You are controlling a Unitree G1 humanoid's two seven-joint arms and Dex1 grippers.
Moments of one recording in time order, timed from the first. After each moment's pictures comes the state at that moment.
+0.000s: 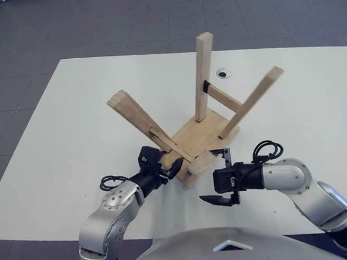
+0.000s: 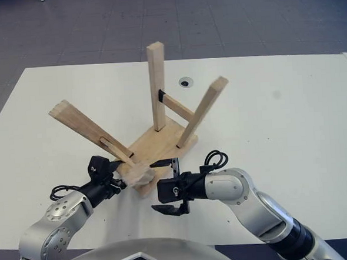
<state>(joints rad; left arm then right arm) 0.34 0.29 -0.08 -0.69 -0.40 0.86 -0.26 -0.02 -0.68 0.58 -0.78 -0.09 0.45 0.94</state>
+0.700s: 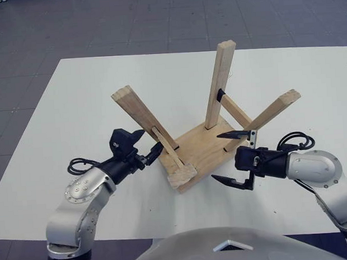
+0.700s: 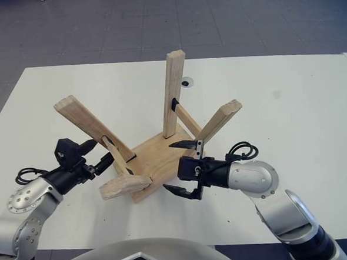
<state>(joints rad) 0.28 0.53 0.13 -0.64 -0.46 0.61 -0.58 0.10 -0.73 0.24 -0.79 0.06 0.48 0.86</state>
